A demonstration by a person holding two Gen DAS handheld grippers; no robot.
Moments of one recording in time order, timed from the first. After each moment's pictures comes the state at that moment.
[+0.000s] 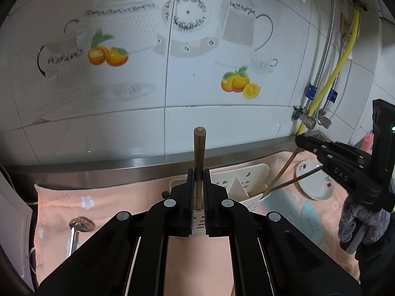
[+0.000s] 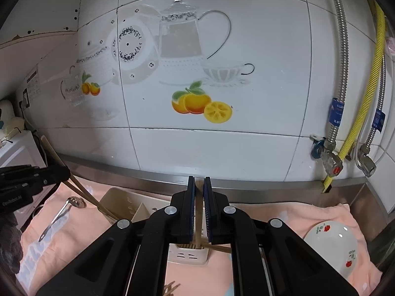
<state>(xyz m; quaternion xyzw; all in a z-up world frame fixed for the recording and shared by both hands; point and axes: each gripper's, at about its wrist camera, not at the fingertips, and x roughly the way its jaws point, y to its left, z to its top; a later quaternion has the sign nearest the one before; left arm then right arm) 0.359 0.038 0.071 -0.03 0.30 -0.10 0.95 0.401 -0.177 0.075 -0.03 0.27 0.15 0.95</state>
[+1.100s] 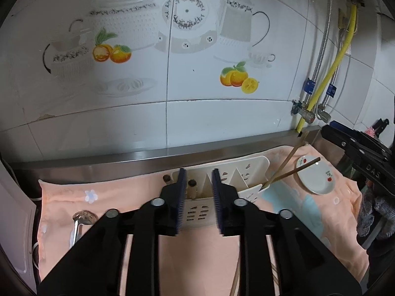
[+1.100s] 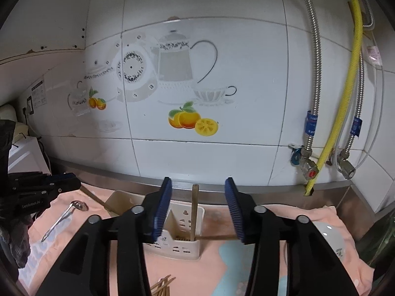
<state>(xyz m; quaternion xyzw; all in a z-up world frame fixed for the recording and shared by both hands) 0.340 0.040 0.075 -0.03 0.31 -0.09 0.95 0.353 -0.198 0.098 -0.03 0.23 0.14 0.96</state>
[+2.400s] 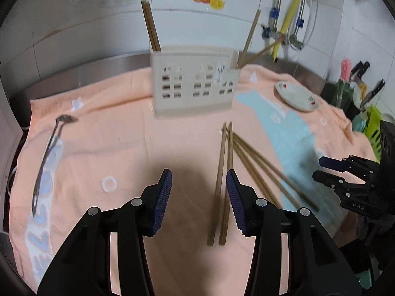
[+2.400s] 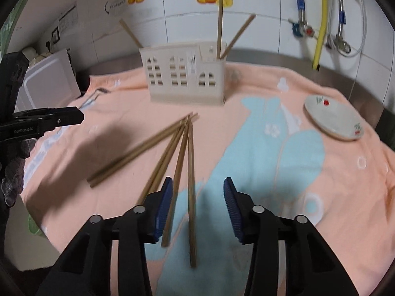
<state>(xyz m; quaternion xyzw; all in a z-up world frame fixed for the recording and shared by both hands) 0.193 0.027 -0.065 0.00 0.38 -0.13 0.91 0.171 -0.224 -0.092 -0.05 0.39 0.17 0.90</state>
